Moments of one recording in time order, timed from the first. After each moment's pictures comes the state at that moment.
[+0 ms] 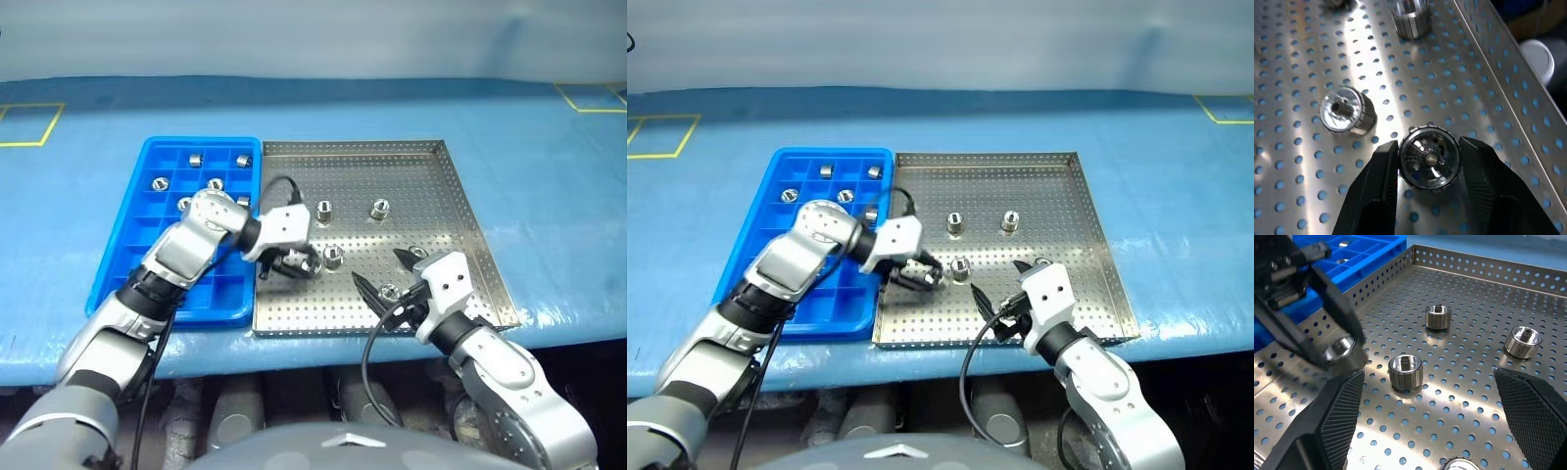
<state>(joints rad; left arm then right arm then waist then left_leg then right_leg) -0.63 0.51 -0.33 -0.07 -0.12 0.51 -1.24 0.32 -0.39 0.07 -0.88 0.32 0.66 0.26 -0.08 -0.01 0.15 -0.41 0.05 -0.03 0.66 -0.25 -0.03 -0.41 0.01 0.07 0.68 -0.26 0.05</state>
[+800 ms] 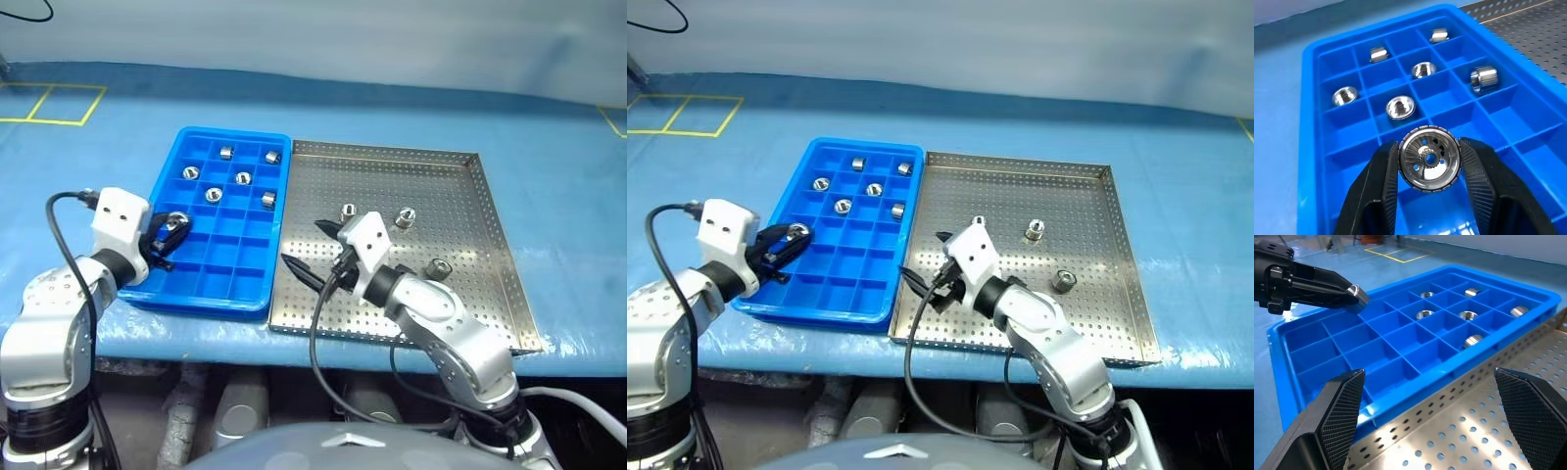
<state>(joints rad) -0.01 0.51 0.37 -0.61 -0.24 0.96 -0.49 -0.12 -0.27 0.33 -0.61 0.32 0.67 0.38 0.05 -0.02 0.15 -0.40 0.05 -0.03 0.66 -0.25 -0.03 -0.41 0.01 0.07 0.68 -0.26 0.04</state>
